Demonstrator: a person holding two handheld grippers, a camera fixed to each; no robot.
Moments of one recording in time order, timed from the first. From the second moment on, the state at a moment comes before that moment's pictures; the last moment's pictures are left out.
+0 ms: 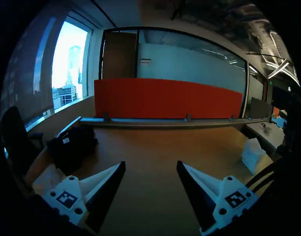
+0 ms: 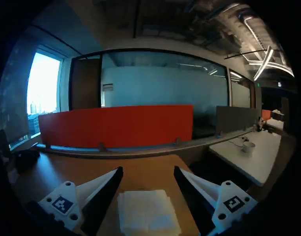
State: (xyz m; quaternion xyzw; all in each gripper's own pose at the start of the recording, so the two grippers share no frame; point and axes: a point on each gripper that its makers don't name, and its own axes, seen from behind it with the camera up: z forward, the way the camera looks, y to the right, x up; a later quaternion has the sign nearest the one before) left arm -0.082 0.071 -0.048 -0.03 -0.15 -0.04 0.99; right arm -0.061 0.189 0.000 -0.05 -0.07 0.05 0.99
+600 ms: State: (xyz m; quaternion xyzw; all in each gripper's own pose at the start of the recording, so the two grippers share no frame) left arm -0.032 0.054 -0.006 -0.01 -0.06 -0.05 1.00; right arm -0.047 0.147 0.000 -0.02 -0.07 0.03 1.00
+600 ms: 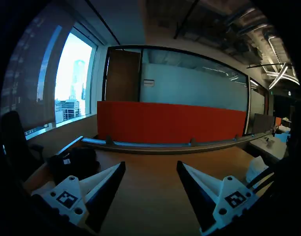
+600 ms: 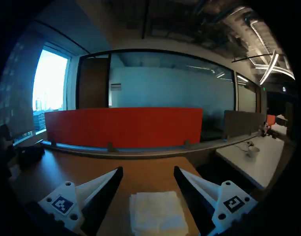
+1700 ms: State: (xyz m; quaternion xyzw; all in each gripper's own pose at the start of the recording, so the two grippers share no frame) left arm -0.014 0.040 0.002 -0.02 -0.02 -0.05 1.00; right arm -0.017 0.013 0.014 0.03 -0.03 0.04 1.00
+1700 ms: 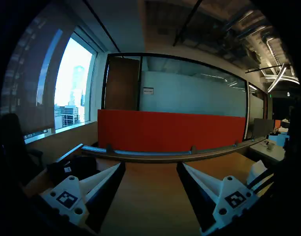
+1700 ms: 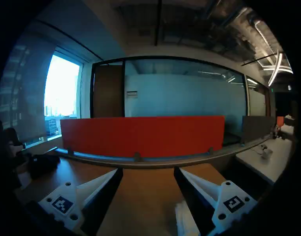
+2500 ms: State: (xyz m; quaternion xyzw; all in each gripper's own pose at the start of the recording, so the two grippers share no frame) left arm -0.076 0.048 0.005 -0.02 -0.01 -0.04 1.00; right arm -0.052 -0.014 0.010 0.03 -0.03 0.04 1.00
